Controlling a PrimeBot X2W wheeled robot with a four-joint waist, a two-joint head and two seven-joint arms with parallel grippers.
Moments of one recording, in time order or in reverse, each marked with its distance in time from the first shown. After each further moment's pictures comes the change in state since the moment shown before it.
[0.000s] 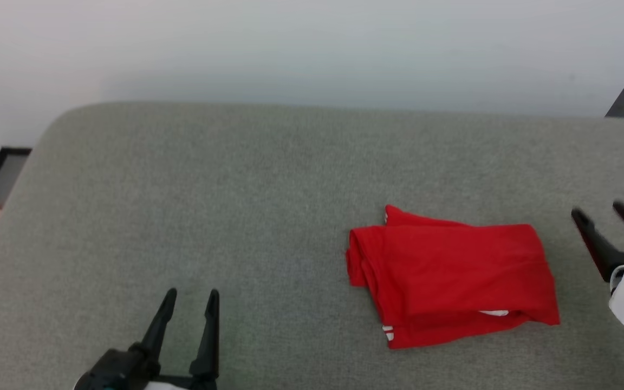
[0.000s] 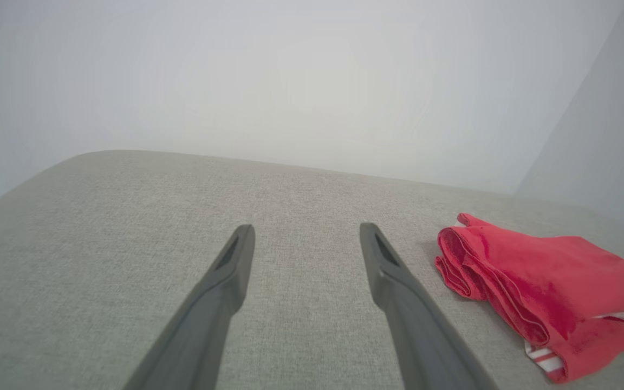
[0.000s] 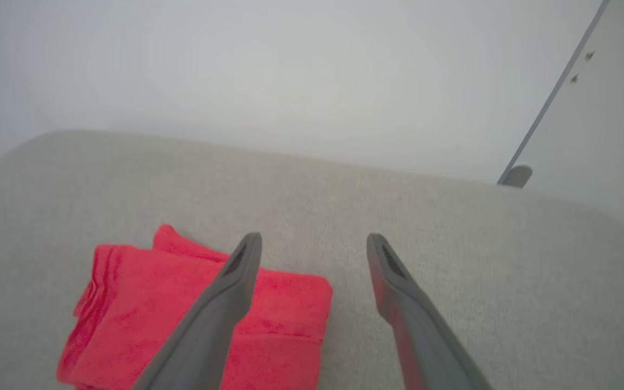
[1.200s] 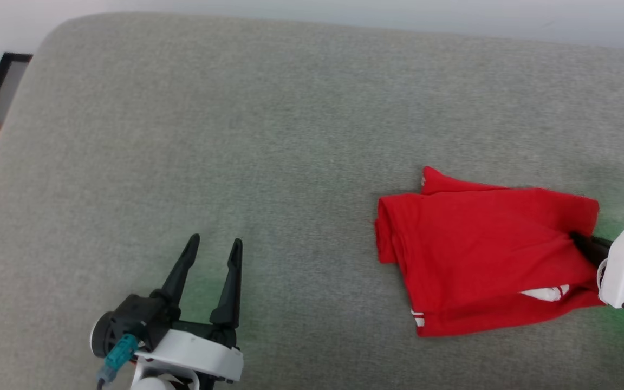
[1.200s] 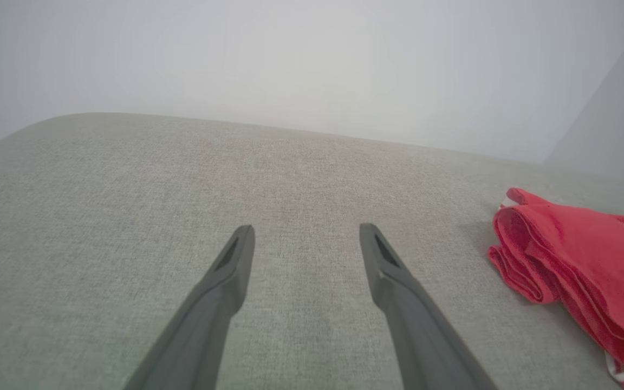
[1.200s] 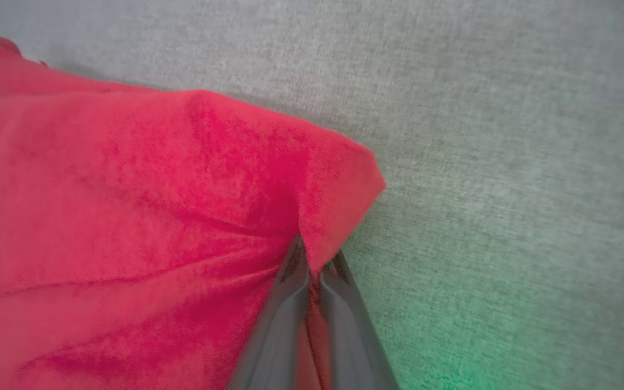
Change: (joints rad) left arm -0.192 0.005 -0.072 0.068 -0.005 0.000 0.000; right arm -0.171 -0.027 0.082 0.286 0.136 0.000 0.315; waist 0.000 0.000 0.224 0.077
